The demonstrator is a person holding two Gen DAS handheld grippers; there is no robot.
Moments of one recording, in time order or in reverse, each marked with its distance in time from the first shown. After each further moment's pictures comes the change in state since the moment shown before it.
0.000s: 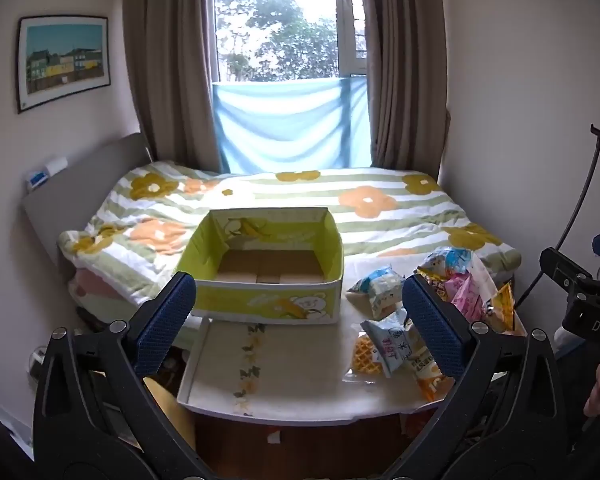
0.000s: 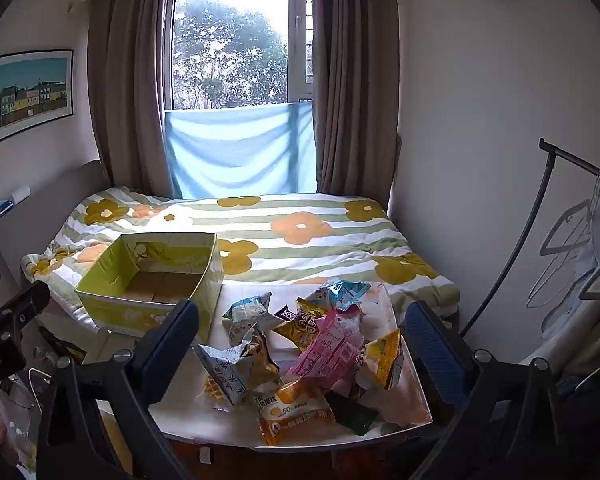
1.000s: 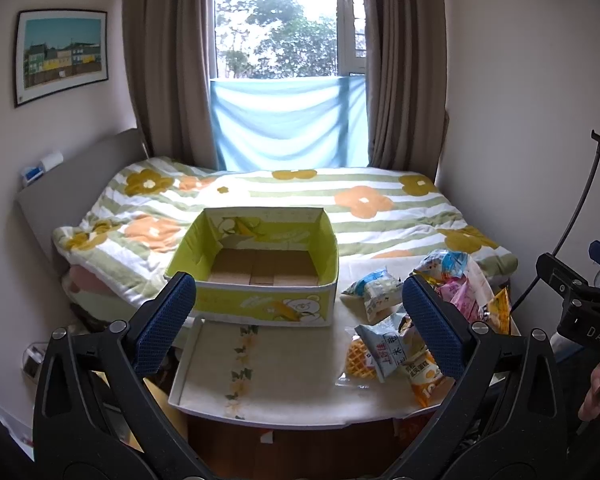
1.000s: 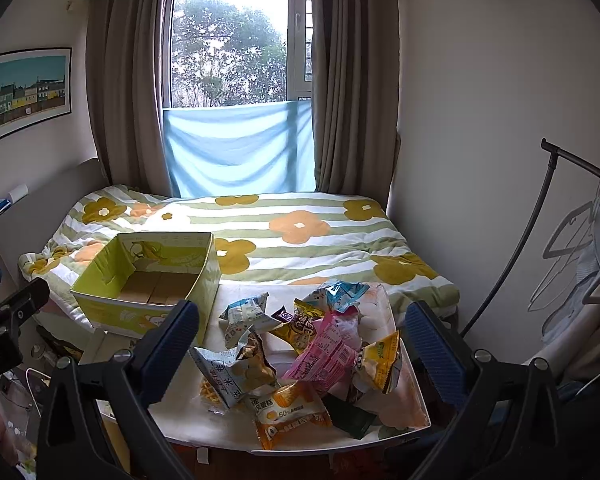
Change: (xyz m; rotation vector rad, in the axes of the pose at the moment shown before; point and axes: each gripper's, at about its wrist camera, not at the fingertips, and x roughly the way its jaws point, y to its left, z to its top) left arm 0.006 -0.004 -0.001 0.007 0.006 -0.008; right arm 0.004 -0.001 -0.001 0.001 0.002 0.000
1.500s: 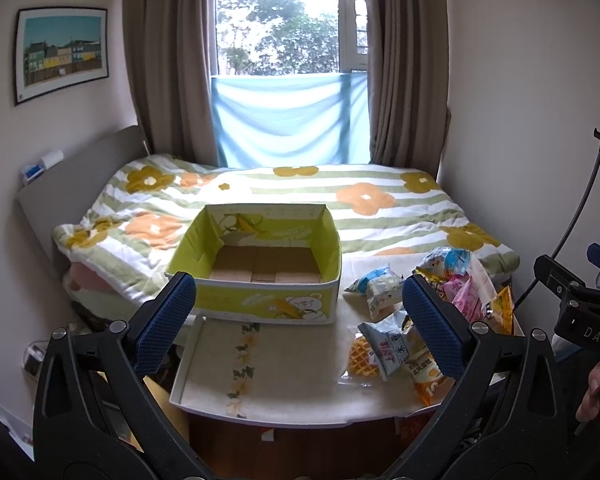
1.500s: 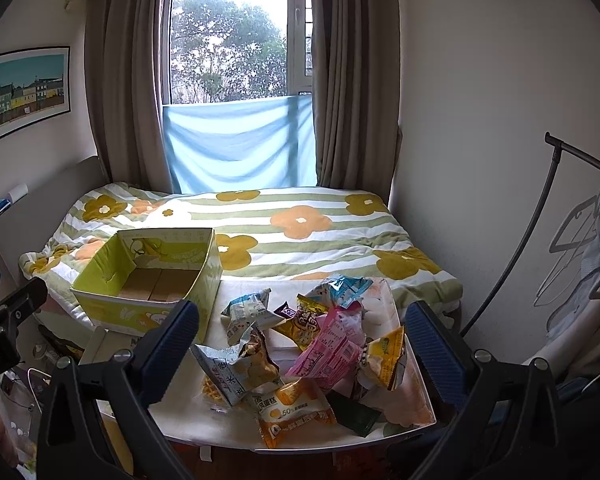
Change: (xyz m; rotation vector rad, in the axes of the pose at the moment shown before) left arm 0.004 0.002 0.001 -0.002 0.015 0.003; right arm 0.009 0.002 -0.006 0.004 0.011 0.003
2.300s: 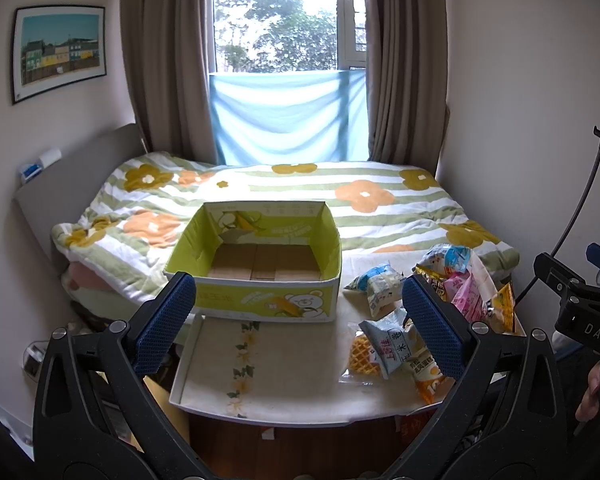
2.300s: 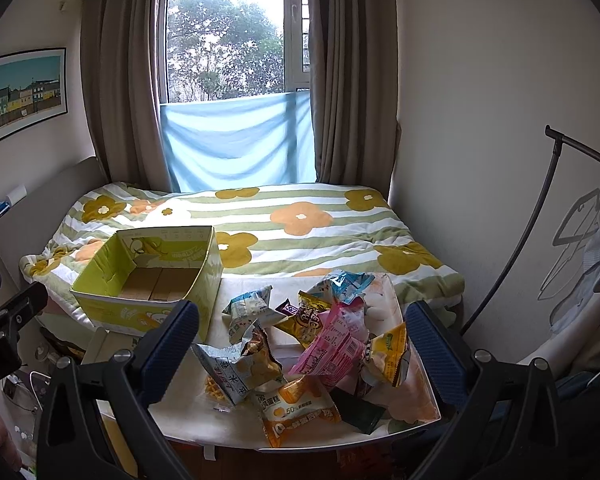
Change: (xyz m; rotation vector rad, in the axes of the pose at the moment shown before) left arm 0.006 0.000 0.001 0.004 0.008 -0.004; right arm 0.000 0.002 0.001 0.007 0.011 0.002
